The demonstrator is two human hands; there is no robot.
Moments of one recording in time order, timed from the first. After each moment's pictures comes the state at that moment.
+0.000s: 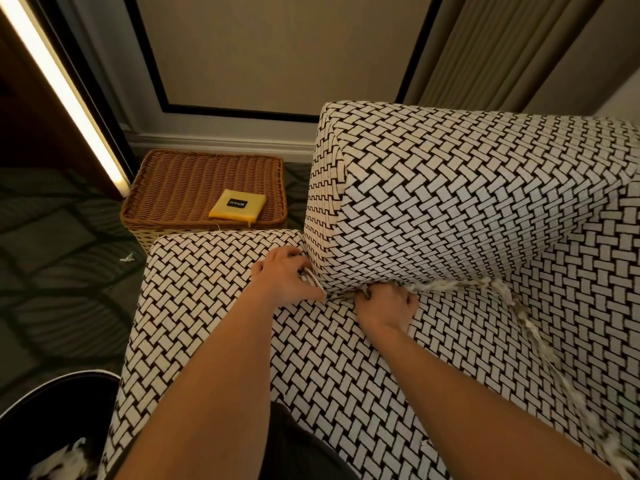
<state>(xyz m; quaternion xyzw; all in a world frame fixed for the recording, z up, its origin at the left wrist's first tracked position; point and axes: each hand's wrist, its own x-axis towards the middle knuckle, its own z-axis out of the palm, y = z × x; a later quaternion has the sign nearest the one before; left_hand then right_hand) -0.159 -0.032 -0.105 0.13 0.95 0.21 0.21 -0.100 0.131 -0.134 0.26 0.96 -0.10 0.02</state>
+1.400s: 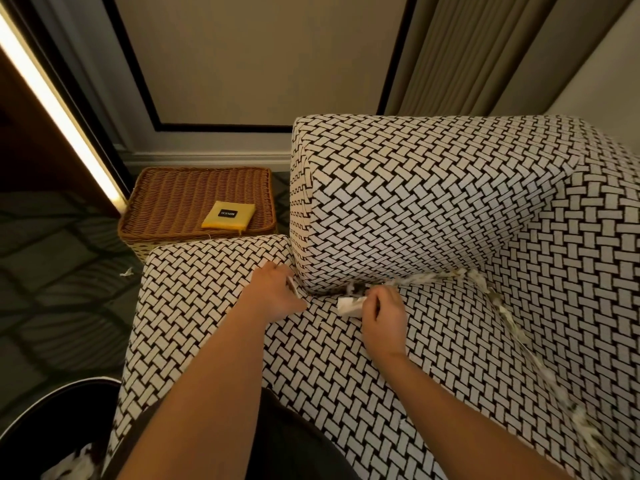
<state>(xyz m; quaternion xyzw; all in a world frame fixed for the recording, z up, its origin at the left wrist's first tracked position) -0.126 -0.025 -0.084 0.07 0.95 0.22 0.22 -0.050 0.148 -0.137 0.15 0.90 -0.35 -0.20</state>
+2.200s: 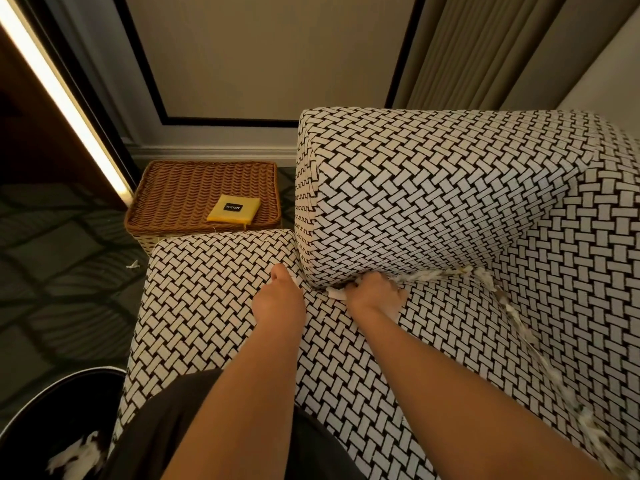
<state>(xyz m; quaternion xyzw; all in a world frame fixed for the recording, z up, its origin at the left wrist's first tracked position) -0.101 0.001 -0.095 -0.02 0.98 0.01 0.19 -0.100 0.132 -0.126 0.31 0.94 -0.11 0.03</state>
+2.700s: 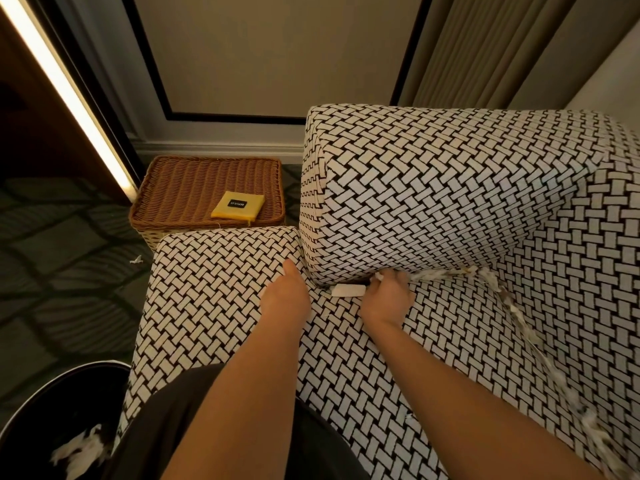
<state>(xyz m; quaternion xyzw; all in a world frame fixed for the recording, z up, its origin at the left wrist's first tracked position) -0.105 0.003 -0.091 -0.04 0.97 0.14 0.20 -0.086 0.141 -0.138 0.30 0.91 -0.26 -0.13</state>
